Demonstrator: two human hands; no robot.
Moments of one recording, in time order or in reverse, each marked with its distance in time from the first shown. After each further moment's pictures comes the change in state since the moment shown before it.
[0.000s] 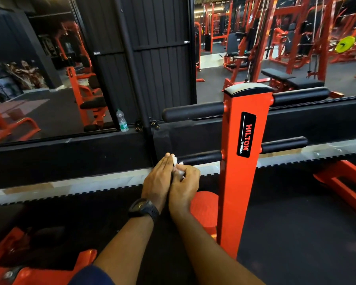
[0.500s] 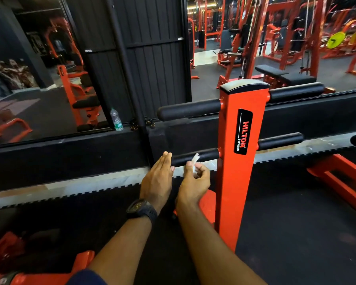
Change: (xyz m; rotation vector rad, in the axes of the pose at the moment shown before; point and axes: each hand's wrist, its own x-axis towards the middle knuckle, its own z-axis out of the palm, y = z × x) left_hand 0.001 -0.002 0.004 0.058 -0.058 0.052; right_hand 0.023 0.011 0.000 0.322 0.318 0.329
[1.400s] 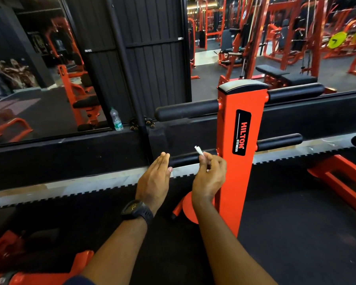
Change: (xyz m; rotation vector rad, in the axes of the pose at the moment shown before) left_hand 0.000 -0.005 0.001 0.026 0.044 0.052; right_hand 0.039 -0.018 -0.021 -0.334 -0.059 -0.482
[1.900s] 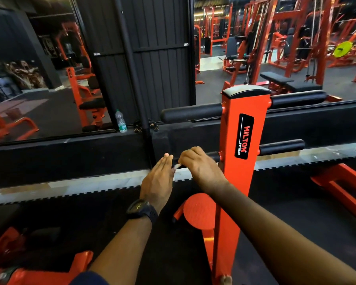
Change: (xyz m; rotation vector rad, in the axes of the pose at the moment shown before) left_hand -0.001 0.006 -0.001 -0.008 0.006 -0.040; right_hand 0.052 -0.019 -0.013 -0.580 -0.859 -1.163
